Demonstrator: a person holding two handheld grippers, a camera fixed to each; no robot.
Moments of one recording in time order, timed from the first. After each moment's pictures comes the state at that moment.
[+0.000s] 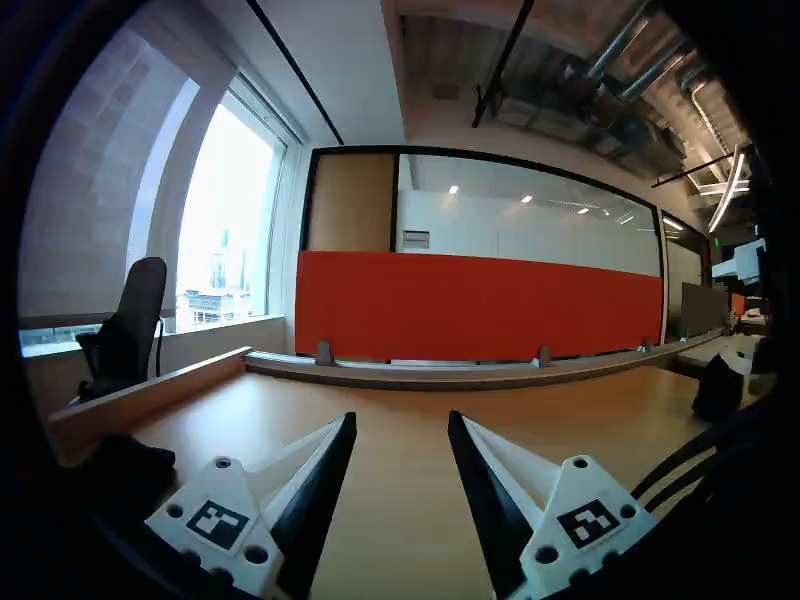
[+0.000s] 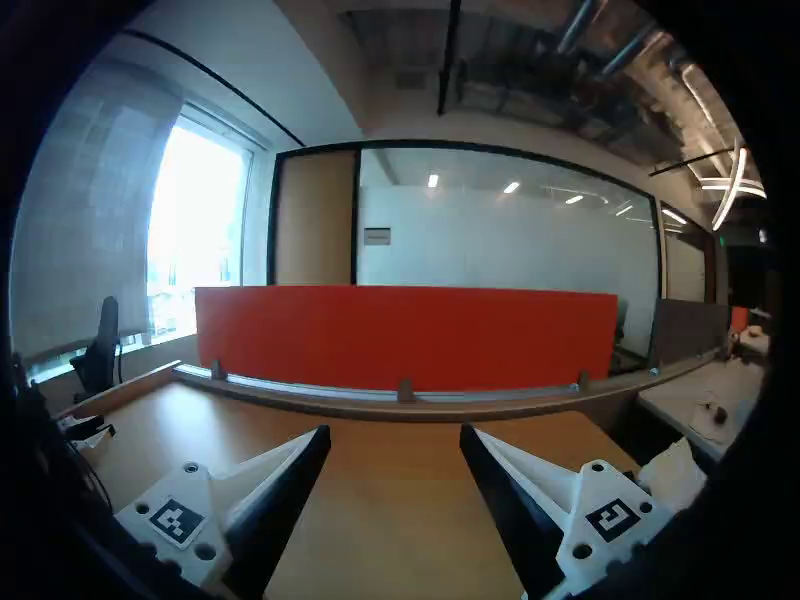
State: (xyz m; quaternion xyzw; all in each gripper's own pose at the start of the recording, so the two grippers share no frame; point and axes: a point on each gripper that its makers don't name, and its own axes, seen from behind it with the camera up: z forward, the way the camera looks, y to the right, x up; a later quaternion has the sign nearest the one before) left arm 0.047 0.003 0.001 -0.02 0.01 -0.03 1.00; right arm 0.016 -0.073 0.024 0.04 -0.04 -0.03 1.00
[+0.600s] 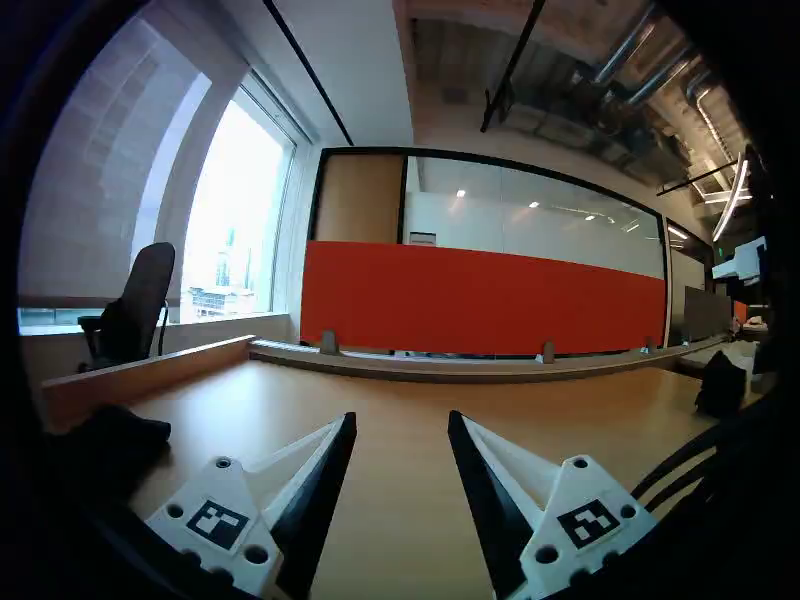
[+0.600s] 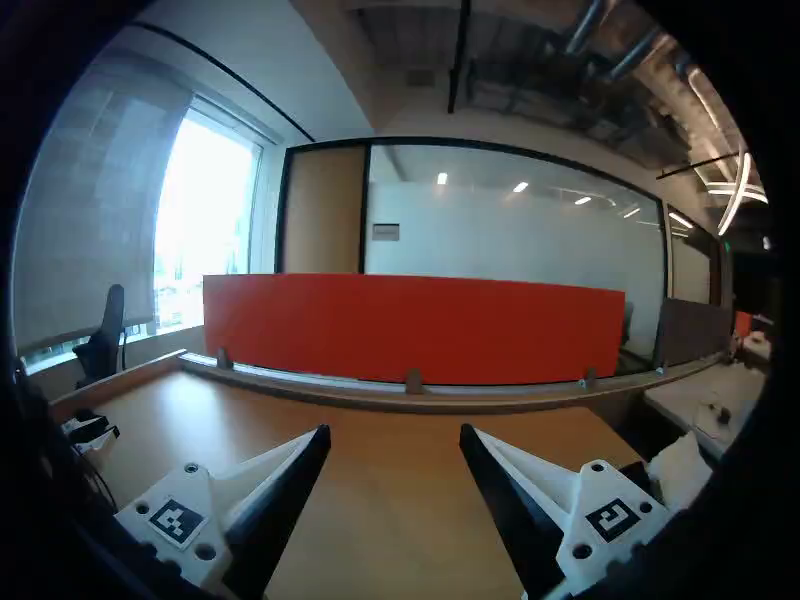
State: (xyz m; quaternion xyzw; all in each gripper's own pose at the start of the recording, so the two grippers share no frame) left arm 0.013 -0.002 -0.005 -0.01 0.01 -0.04 1.00; right arm -0.011 -0.080 0.022 0.05 -0.05 -0.04 1.00
